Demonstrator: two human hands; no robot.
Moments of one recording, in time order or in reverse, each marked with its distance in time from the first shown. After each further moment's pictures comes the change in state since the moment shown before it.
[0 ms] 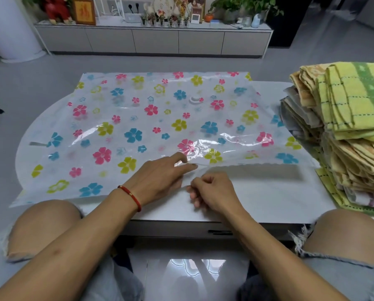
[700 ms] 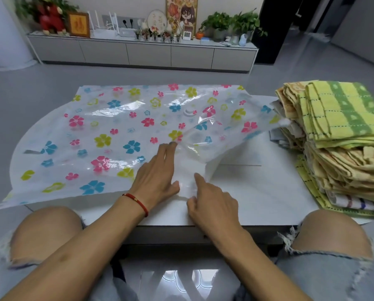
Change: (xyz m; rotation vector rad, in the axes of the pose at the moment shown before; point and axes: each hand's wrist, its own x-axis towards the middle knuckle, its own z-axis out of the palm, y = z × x) left_hand 0.006 0.016 -0.003 -0.053 0.194 -0.309; right_hand -0.050 -0.026 0.007 -0.887 0.178 -0.187
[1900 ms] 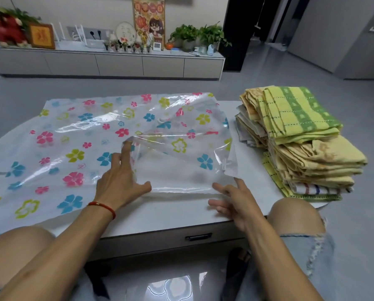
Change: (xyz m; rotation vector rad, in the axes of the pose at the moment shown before) left_hand 0.004 -0.029 -0.004 -0.241 0.027 -0.225; right_hand 0.003 0.110 -0.021 1.405 0.041 0.588
